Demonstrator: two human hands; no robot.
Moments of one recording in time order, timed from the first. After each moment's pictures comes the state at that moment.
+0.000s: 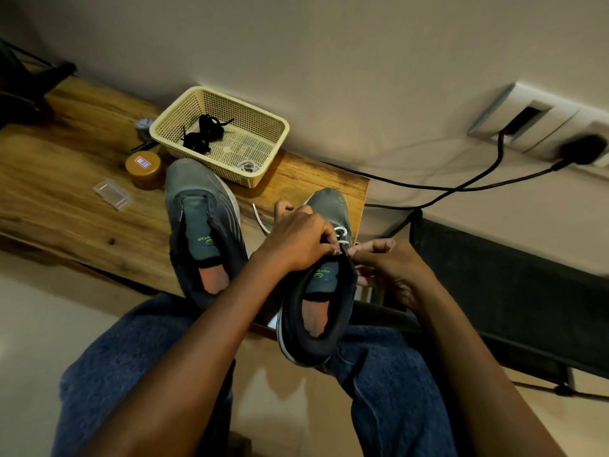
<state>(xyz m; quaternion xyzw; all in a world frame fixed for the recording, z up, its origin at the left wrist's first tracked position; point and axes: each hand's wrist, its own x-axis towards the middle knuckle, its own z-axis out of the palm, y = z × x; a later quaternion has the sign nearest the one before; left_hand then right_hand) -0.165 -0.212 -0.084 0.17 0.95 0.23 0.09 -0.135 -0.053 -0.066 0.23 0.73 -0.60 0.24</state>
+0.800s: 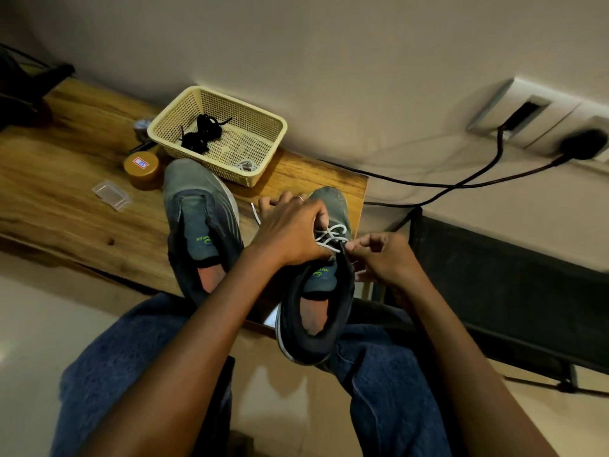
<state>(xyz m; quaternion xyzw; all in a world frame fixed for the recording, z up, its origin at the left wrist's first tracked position) -0.169 -0.220 -0.084 0.14 0.97 0.20 0.07 -0.135 -0.062 -0.069 0.20 0.78 -0.56 0.20</state>
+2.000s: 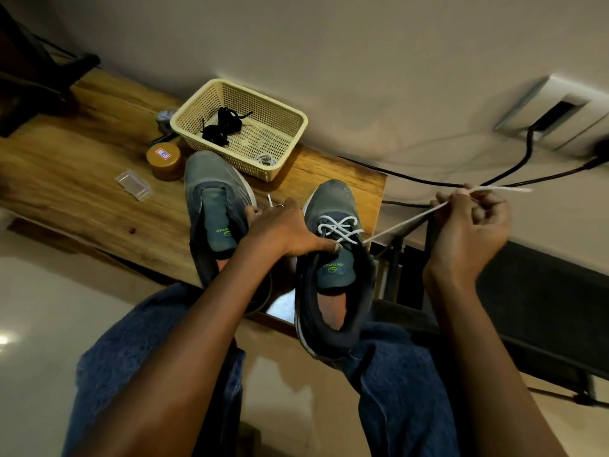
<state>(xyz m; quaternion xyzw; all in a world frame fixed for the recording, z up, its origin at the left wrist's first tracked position) -0.171 -0.249 -0.090 -0.02 0.96 0.16 0.24 -0.145 -0.058 -0.046 0.22 0.63 -0.67 -0.31</state>
